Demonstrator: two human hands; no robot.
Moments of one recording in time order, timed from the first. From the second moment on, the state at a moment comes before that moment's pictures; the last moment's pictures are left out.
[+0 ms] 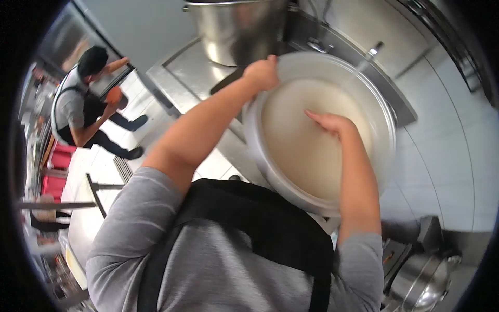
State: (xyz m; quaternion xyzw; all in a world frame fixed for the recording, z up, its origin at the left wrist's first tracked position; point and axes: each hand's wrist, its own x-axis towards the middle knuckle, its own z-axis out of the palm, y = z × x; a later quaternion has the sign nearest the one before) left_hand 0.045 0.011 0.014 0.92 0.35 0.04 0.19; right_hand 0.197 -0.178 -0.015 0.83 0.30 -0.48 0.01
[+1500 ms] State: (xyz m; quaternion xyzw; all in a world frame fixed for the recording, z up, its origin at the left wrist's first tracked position) left_hand 0.038 0.009 0.015 0.92 0.34 0.05 0.20; right_hand 0.176 -0.190 -0.004 0.80 0.34 -0.50 -0.04
